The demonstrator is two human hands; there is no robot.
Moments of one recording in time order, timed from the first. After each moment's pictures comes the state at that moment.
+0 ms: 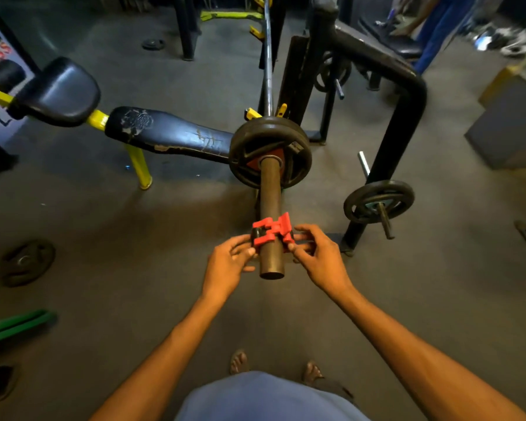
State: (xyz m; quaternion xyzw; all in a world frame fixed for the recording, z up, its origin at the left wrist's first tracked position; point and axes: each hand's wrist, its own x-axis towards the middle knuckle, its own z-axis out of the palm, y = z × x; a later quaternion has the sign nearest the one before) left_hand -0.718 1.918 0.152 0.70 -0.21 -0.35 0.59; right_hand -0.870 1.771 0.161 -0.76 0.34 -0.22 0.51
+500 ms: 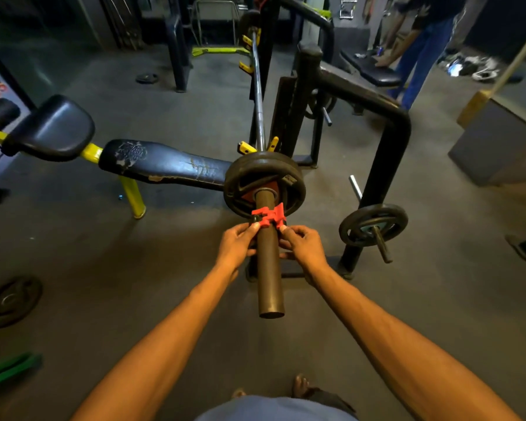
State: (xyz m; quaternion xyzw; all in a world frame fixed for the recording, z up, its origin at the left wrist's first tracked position) left_hand -0.656 1.818 0.169 0.68 -0.17 -0.37 0.61; right_hand -0.784 1.725 0.179 -0.56 0.45 -0.23 0.65
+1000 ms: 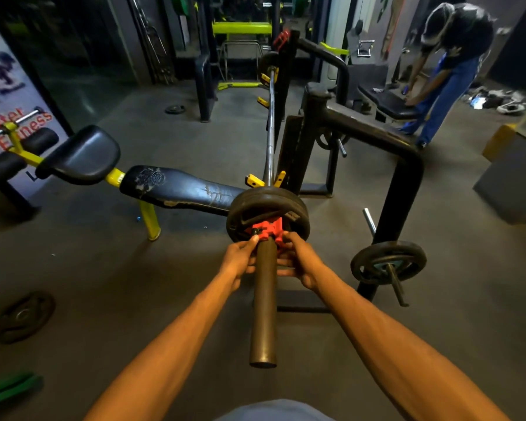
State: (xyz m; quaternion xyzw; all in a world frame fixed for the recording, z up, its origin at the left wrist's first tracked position) left_hand -0.631 1.770 0.185 0.68 -0.12 -0.40 0.60; right_hand -0.743 1.656 0.186 -0.51 0.42 -0.11 0.74
